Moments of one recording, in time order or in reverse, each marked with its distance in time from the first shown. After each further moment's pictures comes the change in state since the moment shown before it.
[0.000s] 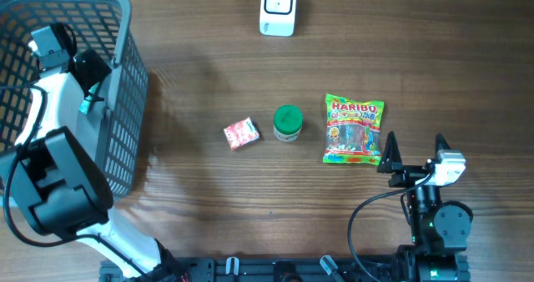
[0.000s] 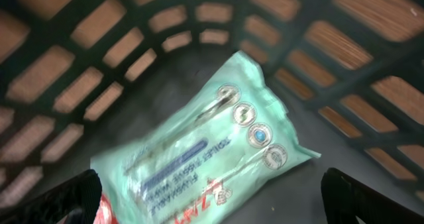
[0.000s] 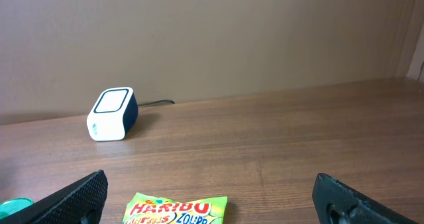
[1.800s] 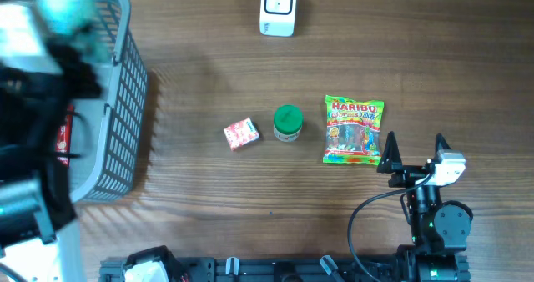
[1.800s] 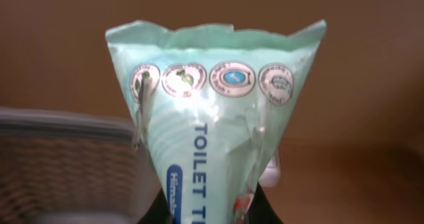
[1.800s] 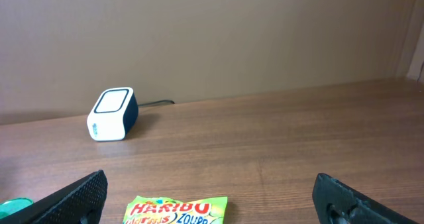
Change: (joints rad) left arm -0.140 -0.888 0.061 -0.256 0.669 0.098; right arm 0.000 0.000 0.000 0.000 0.000 0.000
